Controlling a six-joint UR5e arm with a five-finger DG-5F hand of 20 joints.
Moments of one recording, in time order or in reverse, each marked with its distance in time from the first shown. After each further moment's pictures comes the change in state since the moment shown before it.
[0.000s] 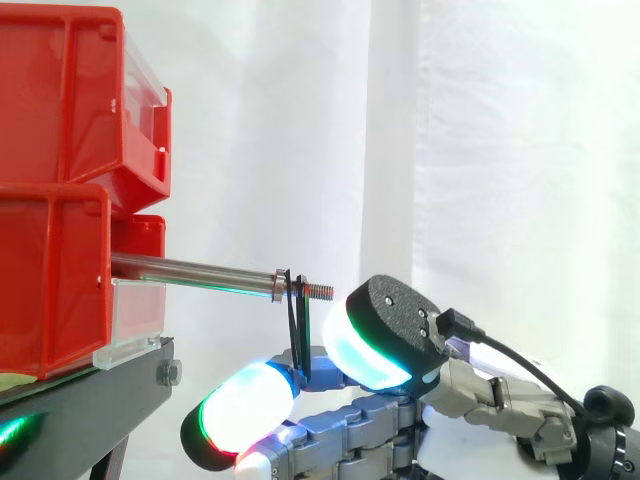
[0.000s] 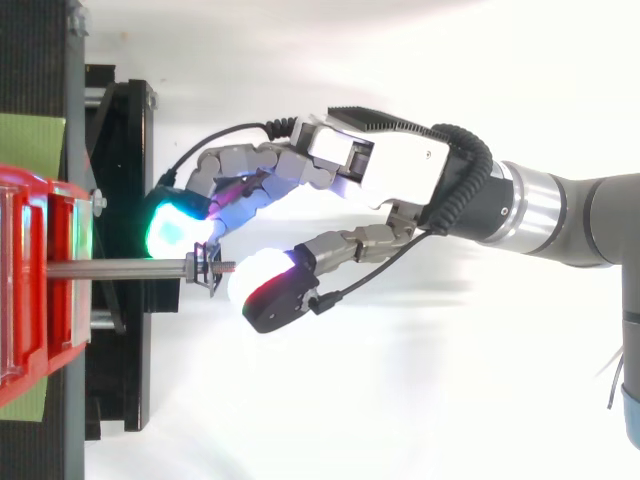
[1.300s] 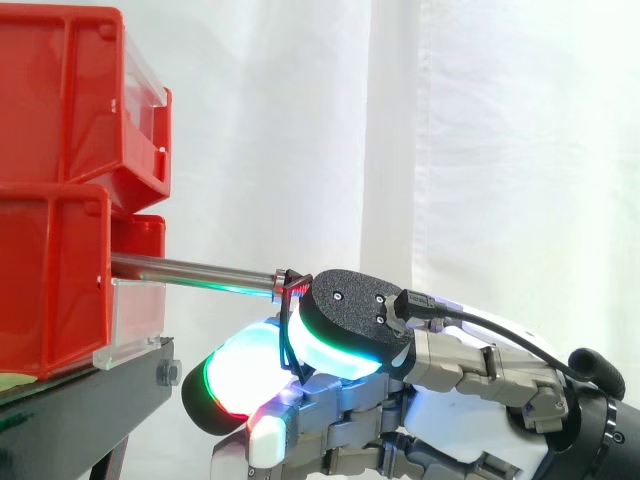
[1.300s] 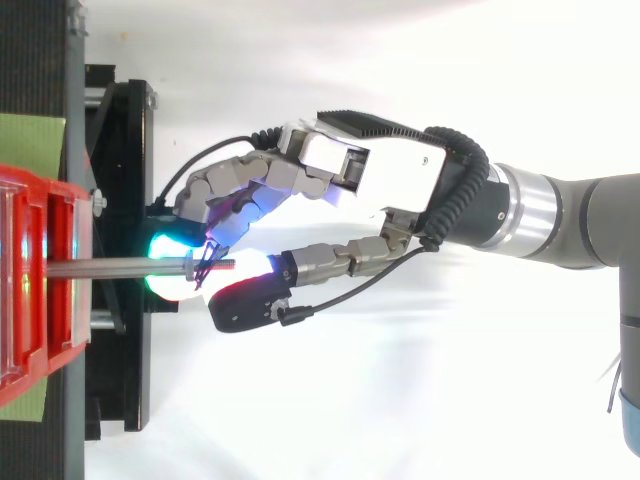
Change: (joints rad) arm 0.001 0.000 0.029 0.016 -0.018 0.001
